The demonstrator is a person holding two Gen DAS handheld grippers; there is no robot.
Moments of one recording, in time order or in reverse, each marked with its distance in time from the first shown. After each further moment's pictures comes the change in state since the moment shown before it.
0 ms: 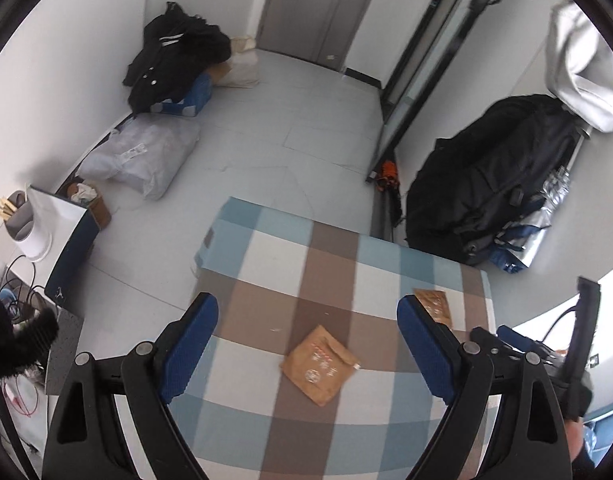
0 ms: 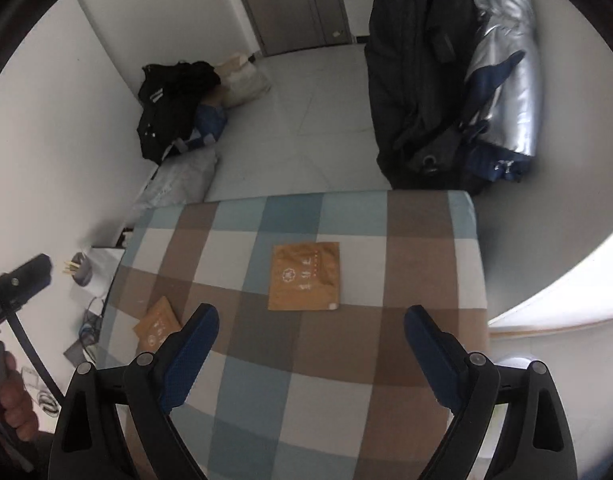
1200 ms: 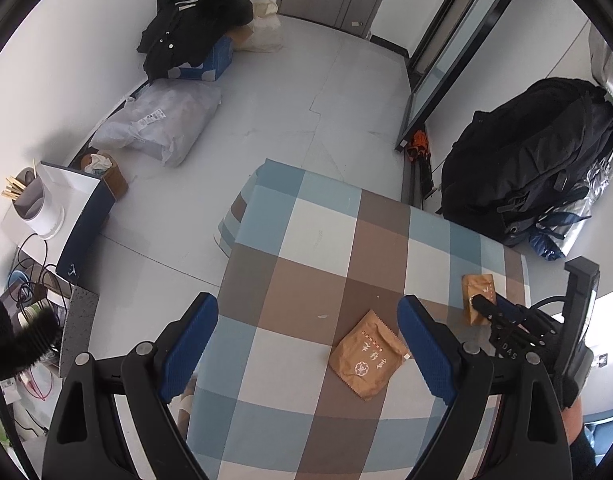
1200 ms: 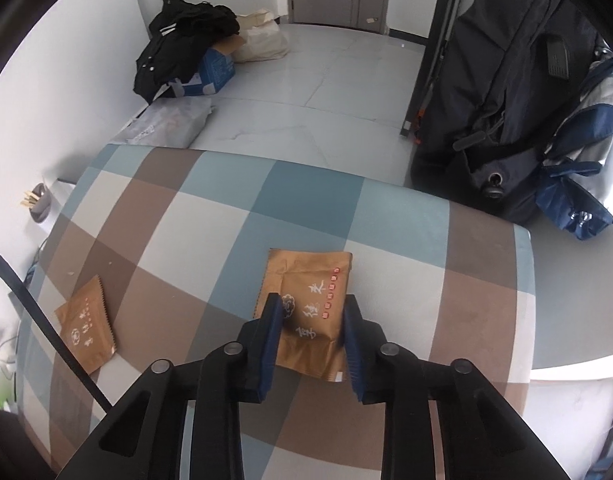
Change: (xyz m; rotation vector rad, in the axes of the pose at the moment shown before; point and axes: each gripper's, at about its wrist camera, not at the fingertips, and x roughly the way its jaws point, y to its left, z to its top) left arm 0.029 0.029 0.003 -0.008 0.133 0.068; right arm 0.062 0.039 0.003 -0.230 0.031 -0.102
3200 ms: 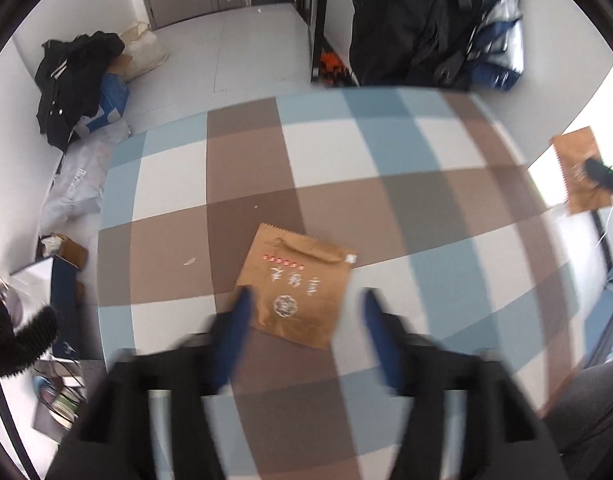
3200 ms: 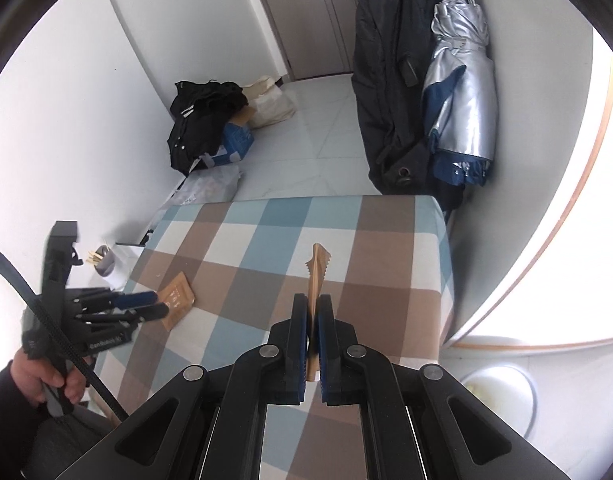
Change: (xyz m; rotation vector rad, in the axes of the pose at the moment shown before) left arm 0.044 -0.076 -0.071 0.502 0.120 0.009; right arm -0.132 -0.084 -0.073 0.179 -0.181 0.182
